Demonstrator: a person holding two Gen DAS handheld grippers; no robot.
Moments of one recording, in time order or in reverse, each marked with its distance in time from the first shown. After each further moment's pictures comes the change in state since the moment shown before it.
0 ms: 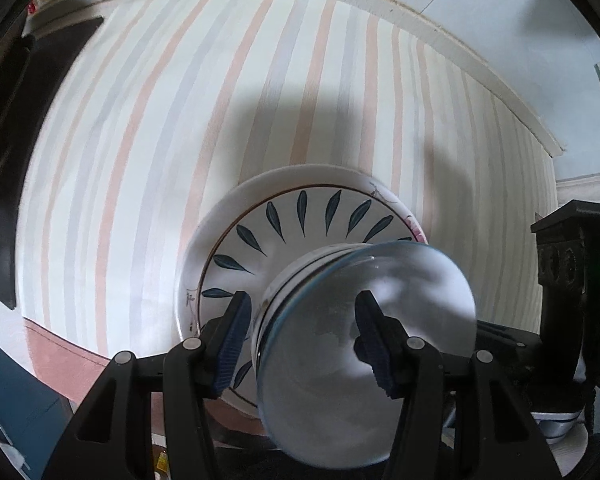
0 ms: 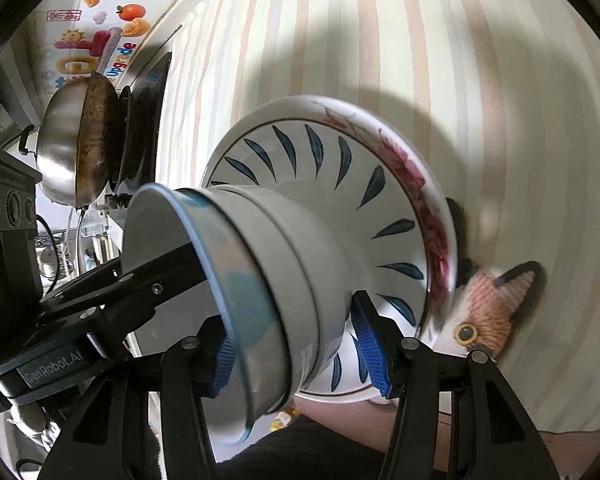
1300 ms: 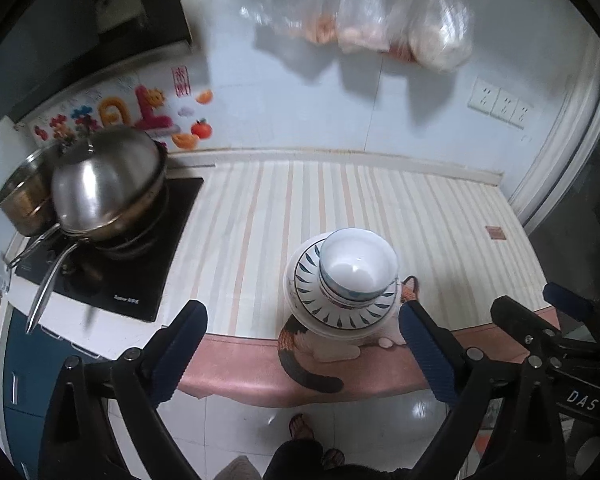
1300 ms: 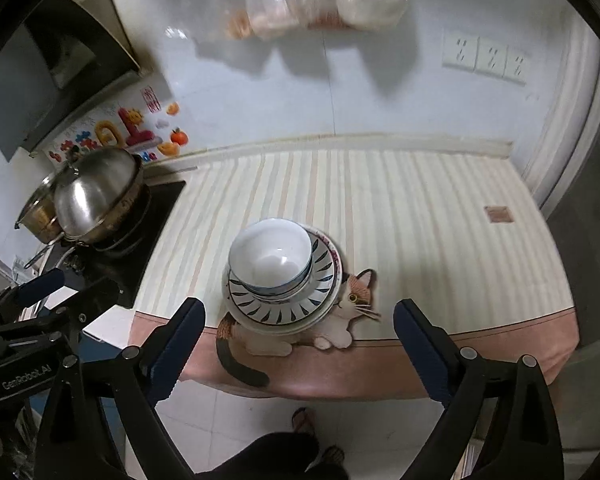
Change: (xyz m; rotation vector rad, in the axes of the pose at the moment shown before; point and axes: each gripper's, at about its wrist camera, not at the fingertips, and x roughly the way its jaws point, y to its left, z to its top) left arm -0.222 0.005 -0.218 0.194 -0.607 0.141; right arm -0.186 0.182 -0.281 -0.126 -0.776 -0.499
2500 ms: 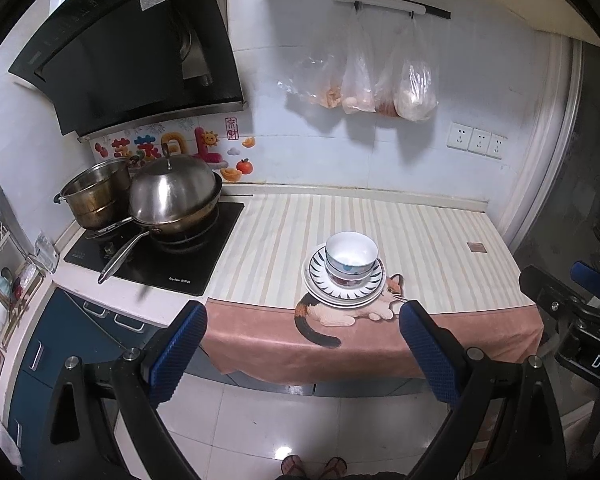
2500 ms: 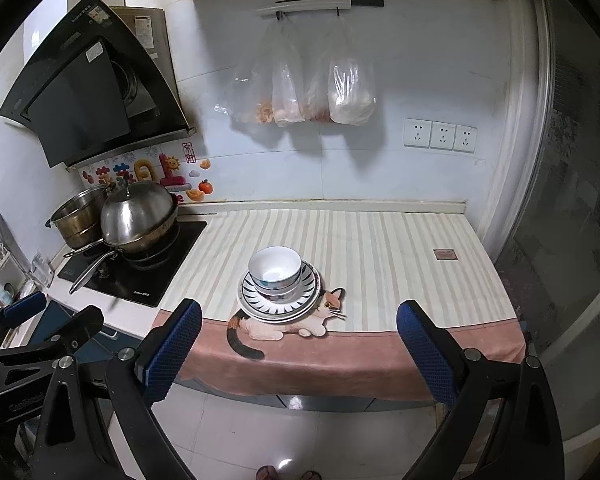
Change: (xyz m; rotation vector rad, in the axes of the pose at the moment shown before) left arm -0.168 -0.019 -0.100 -0.026 -0.182 0.080; right arm -0.213 0.003 -0.104 -0.069 -0.243 -0.029
